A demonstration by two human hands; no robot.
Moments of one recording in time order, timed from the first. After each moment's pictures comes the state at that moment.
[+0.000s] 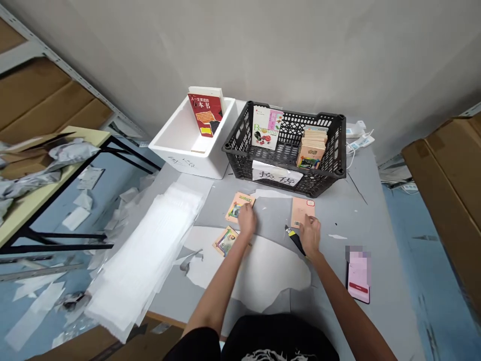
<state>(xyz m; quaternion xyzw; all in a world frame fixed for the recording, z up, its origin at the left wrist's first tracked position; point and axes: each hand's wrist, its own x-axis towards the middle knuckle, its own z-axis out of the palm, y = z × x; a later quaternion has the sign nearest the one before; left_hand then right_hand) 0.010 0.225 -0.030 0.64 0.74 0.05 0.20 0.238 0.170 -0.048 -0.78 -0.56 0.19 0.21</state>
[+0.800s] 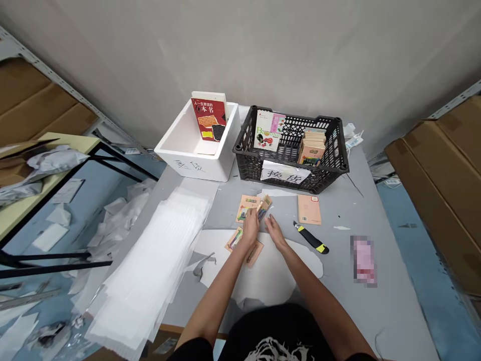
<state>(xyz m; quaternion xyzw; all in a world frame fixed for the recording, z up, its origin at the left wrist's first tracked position) -0.041 0.203 -0.027 0.68 0.68 0.08 0.26 0.066 0.175 -0.057 -0.68 -0.37 0.50 0.39</state>
